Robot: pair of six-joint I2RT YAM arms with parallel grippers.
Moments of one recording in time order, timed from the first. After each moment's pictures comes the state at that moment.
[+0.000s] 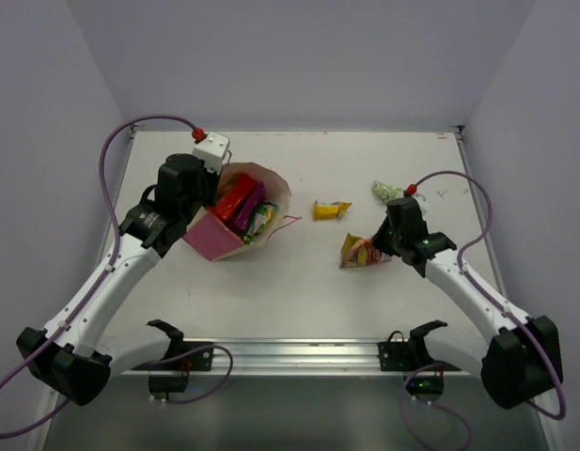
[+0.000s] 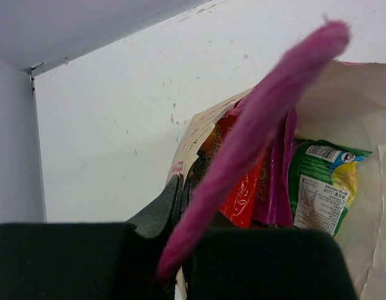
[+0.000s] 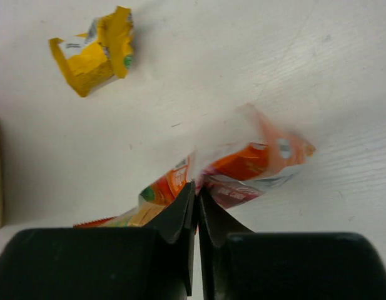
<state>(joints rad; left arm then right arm) -0.46 1.11 1.16 -0.48 -0.26 0.11 0.37 1.03 0.71 -0.47 0.16 0.76</state>
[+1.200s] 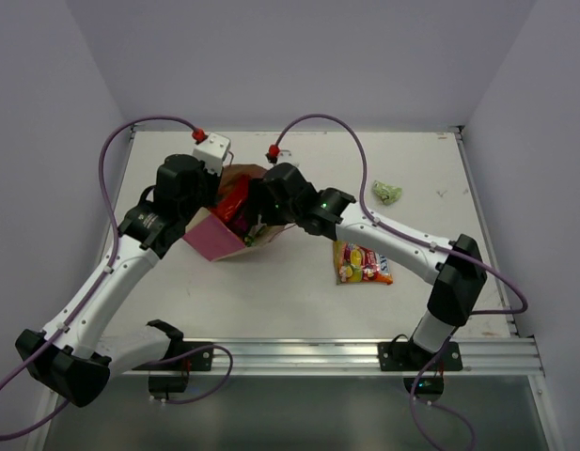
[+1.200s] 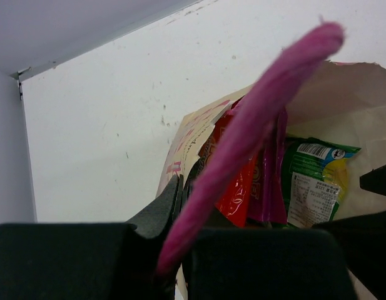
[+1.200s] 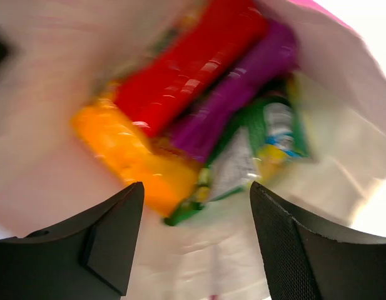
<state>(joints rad) -0.46 1.10 1.16 -0.49 -0.22 0.11 0.95 1.70 1.56 -0.48 0.17 0.70</state>
